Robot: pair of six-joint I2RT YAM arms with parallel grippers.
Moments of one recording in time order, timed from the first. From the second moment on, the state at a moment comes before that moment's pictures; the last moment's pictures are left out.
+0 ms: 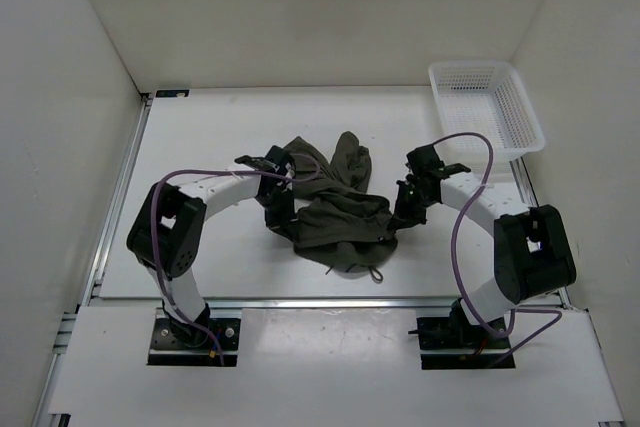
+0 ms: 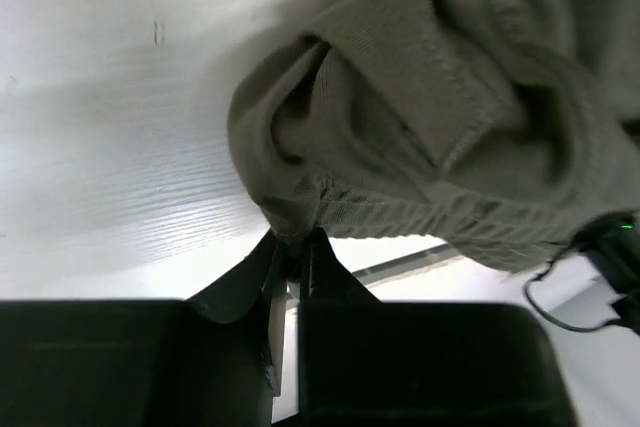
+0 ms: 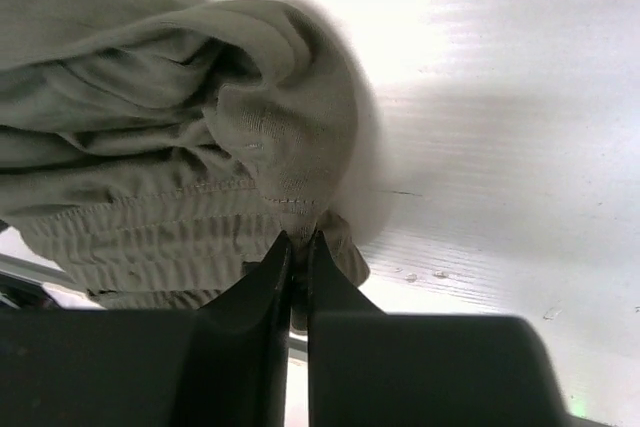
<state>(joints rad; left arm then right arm) -0.54 1.75 1.12 -0.76 0.31 -0.63 0.34 1.53 0.92 -0.65 -0.26 0.52</state>
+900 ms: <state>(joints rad) -0.23 1.27 1.74 -0.86 0.39 -0.55 0.29 1.31 1.50 -0.54 -0.34 0.53</state>
